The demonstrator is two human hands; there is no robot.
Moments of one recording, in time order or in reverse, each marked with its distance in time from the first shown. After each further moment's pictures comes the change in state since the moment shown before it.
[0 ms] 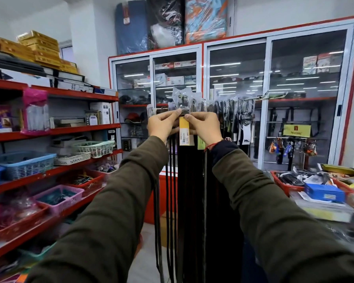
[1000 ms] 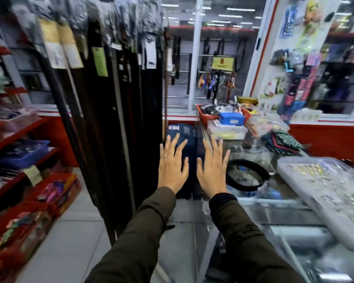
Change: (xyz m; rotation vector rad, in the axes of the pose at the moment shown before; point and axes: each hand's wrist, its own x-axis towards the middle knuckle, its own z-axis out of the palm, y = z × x) left_hand -0.263 -0.291 0.161 0.931 -0.447 0.410; right_hand -0.240 0.203 -0.294 -1.269 0.201 0.071
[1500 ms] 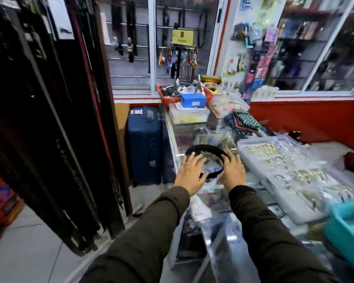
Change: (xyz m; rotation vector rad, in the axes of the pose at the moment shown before) left_hand 0.005 0.104 0.168 -0.056 -0.649 0.115; right_hand -0.003 0.221 -0.036 -0.371 -0.395 0.396
